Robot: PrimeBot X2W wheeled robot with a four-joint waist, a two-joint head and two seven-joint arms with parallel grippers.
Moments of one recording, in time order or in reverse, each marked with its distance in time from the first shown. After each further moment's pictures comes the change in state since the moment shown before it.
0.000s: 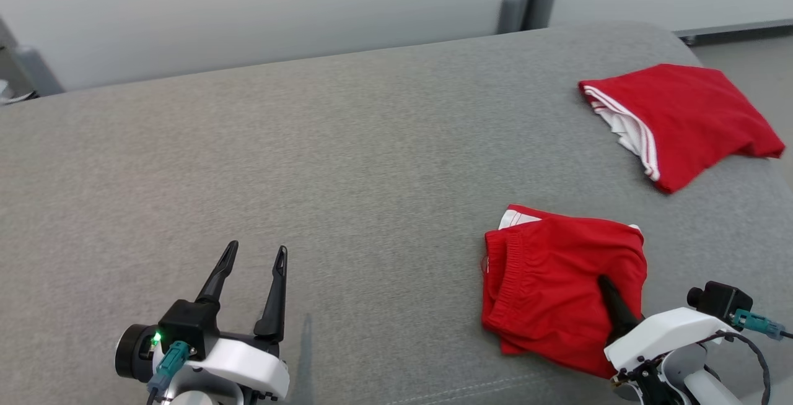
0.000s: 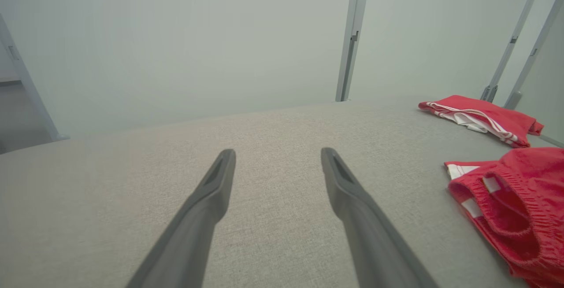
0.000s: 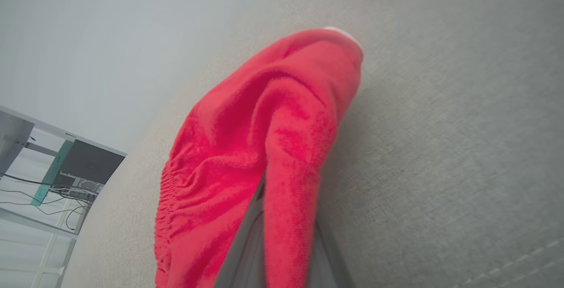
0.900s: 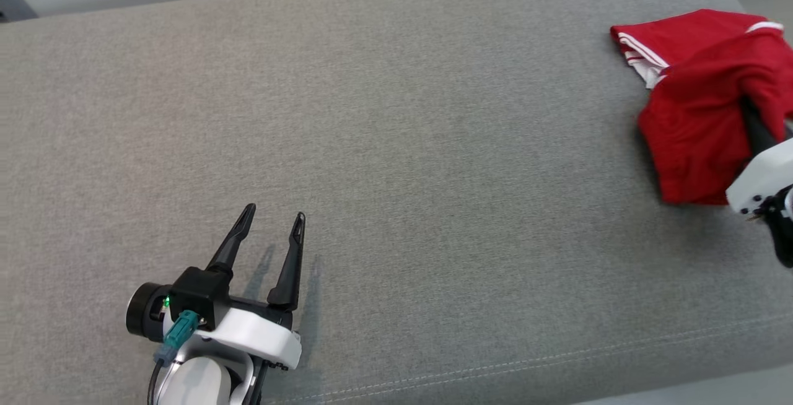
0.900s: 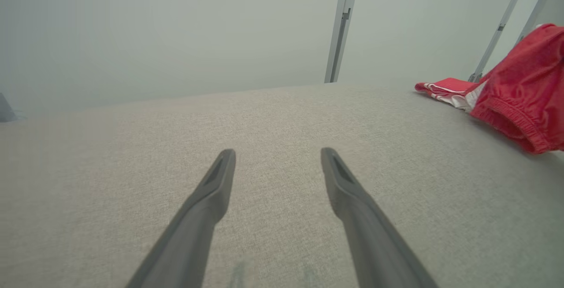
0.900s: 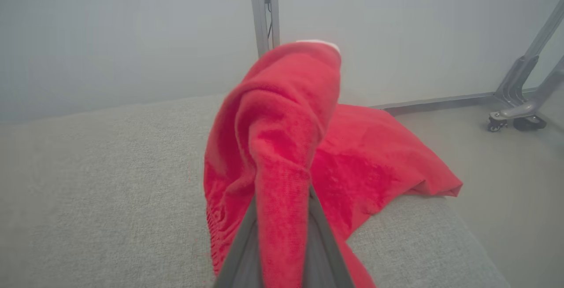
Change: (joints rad) left arm -0.075 0.000 -0.032 -0.010 0.001 -0.038 0.000; right arm -0.486 -0.235 0.083 0.265 -0.349 0.000 -0.057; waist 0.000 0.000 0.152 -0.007
